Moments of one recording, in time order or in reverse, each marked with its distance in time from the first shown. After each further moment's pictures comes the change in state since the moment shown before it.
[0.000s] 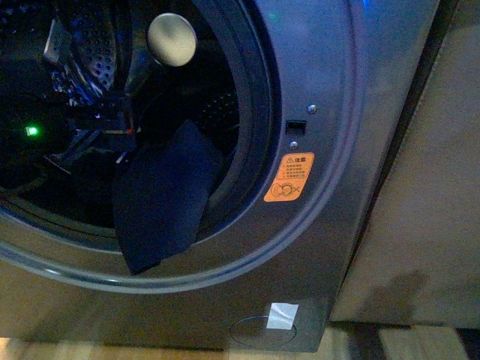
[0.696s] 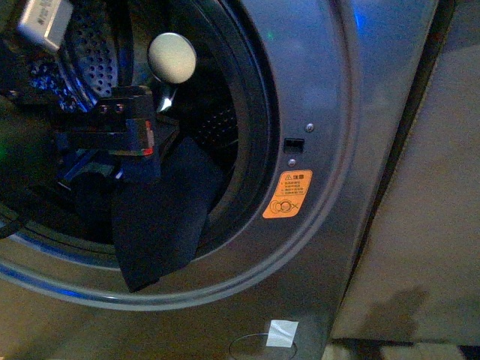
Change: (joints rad) left arm -0.172 -0.441 -0.324 -0.092 -0.008 -0.072; right arm 0.000 0.000 0.000 0.000 0.000 0.000
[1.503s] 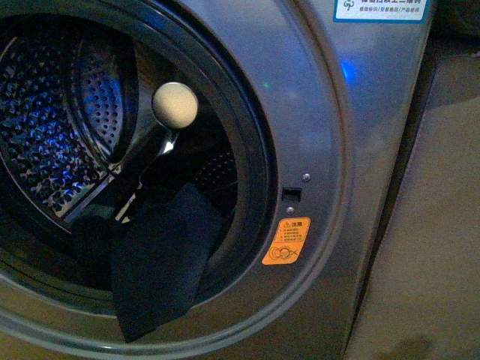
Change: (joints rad) left arm 0.168 -0.620 -0.512 0.057 -0.196 0.090; right arm 0.000 0.000 0.000 0.000 0.000 0.000
